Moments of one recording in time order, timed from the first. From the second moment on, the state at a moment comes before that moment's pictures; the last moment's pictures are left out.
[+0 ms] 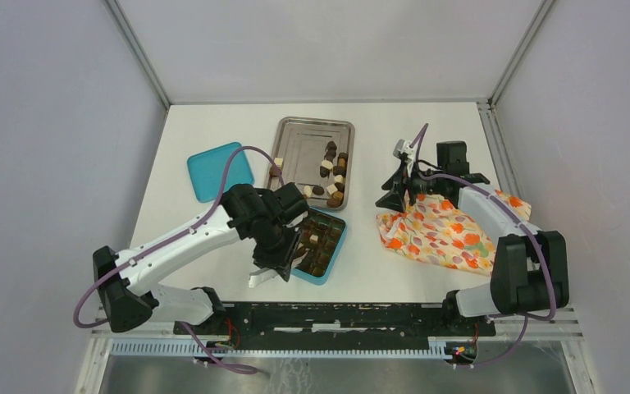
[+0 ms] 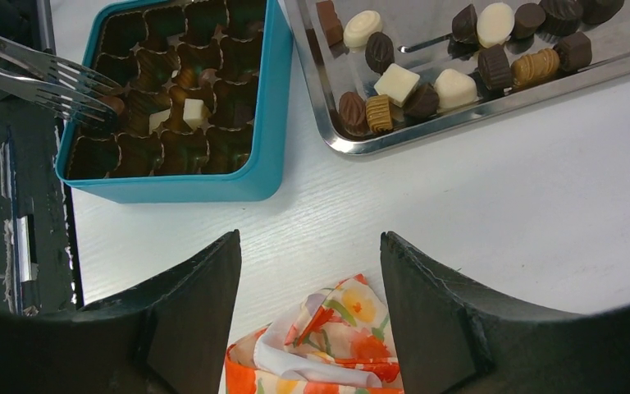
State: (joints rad) left arm -0.96 1.27 1.25 -1.37 0.15 -0.62; right arm 0.11 1.42 0.88 -0.31 -1.04 -0.53
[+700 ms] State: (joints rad) left arm -1.04 1.34 1.30 -1.44 0.09 -0.62; right arm 0.11 1.40 0.87 -0.29 -1.03 -0.53
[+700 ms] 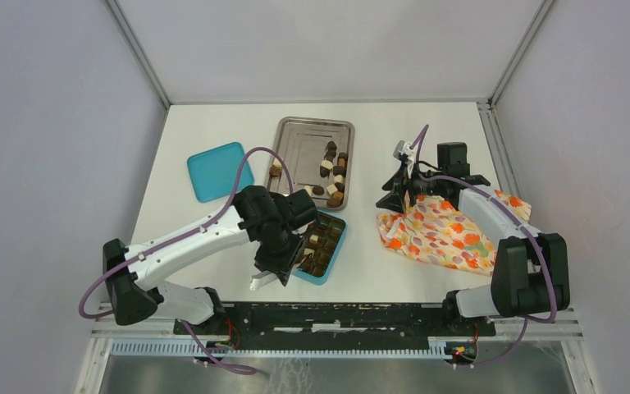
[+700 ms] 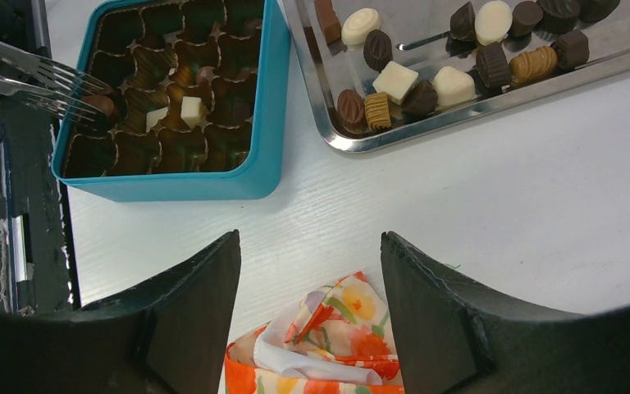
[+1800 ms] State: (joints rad) left arm -1.05 1.35 1.33 -1.46 0.08 -0.64; right arm 0.11 1.40 0.87 -0.29 -1.03 -0.53
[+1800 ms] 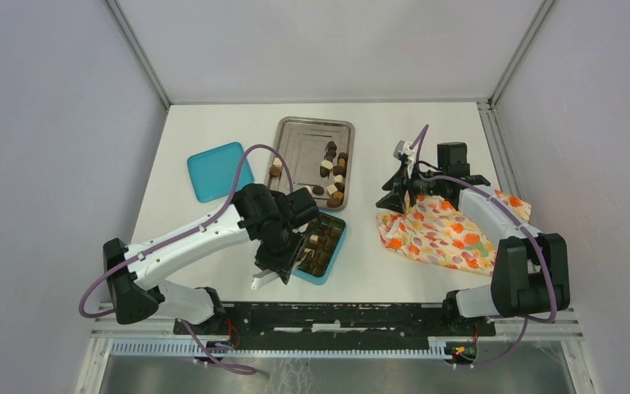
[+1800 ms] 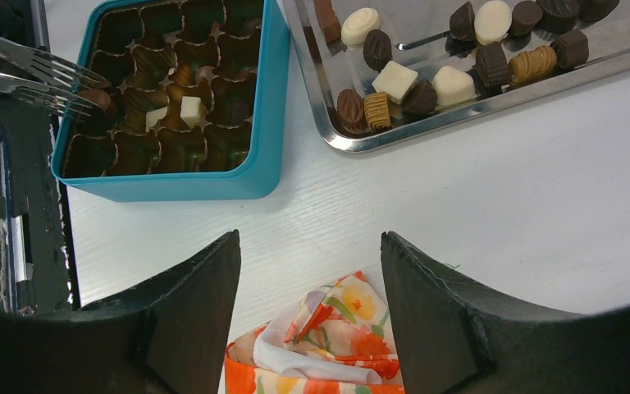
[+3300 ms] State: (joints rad) left arm -0.63 1.60 1.57 -0.94 0.01 -0.36; right arm 0.04 1.31 0.86 -0.34 -0.96 -0.65
